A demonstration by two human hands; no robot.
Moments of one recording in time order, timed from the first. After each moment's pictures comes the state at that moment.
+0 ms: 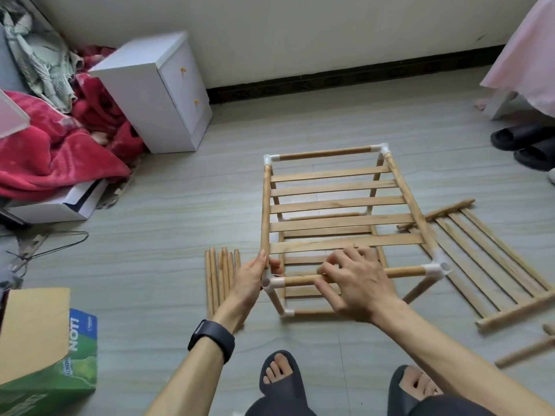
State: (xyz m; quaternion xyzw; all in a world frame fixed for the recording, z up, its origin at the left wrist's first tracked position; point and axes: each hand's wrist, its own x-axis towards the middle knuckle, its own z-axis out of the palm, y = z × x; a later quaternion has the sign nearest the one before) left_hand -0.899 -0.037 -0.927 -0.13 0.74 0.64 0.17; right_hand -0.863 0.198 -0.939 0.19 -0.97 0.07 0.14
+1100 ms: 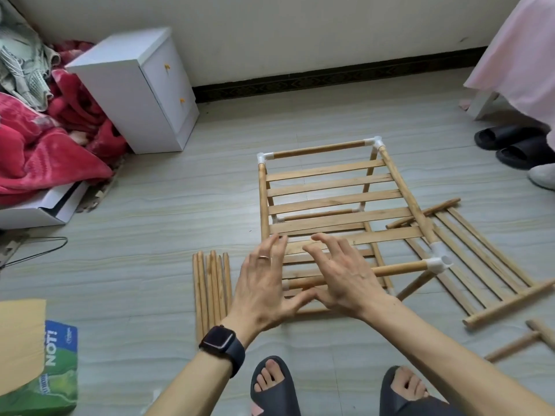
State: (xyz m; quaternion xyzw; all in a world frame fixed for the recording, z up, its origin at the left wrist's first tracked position) left_hand -0.890 -0.007 -0.923 0.23 0.96 0.17 0.00; right_hand -0.882 0.195 -0.934 0.16 -0.98 0.09 0.12
